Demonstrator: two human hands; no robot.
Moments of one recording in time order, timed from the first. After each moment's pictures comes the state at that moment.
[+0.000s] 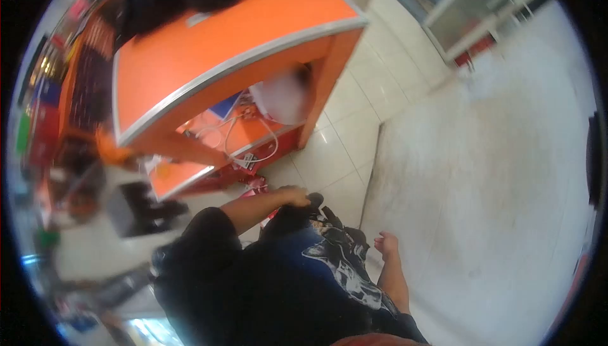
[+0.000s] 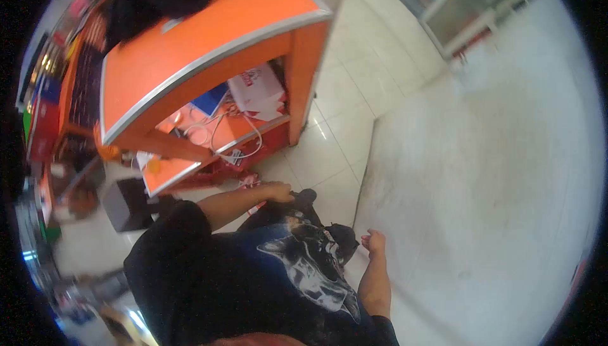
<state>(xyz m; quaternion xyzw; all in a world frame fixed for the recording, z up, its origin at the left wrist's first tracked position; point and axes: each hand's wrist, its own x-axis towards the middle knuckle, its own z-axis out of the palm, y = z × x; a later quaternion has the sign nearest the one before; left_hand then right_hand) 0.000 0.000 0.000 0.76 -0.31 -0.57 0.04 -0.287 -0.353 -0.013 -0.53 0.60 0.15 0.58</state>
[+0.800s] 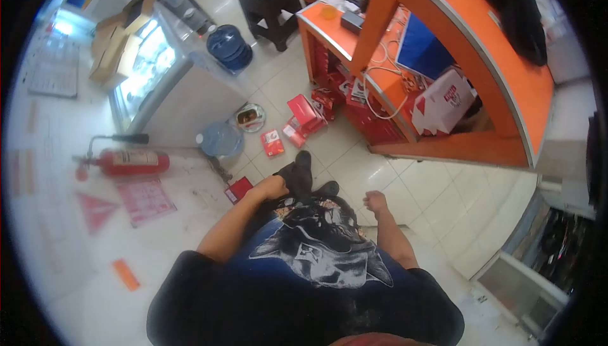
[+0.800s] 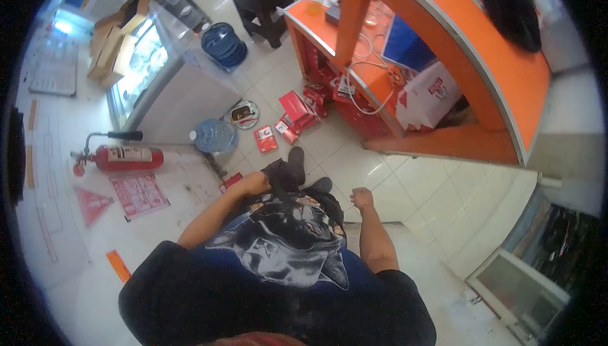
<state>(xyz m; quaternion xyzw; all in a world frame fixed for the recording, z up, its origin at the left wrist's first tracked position) -0.290 -0.088 0.042 0.76 0.41 -0.28 0.41 0.068 -0.323 -0.107 -0.75 -0.06 0.59 0.29</state>
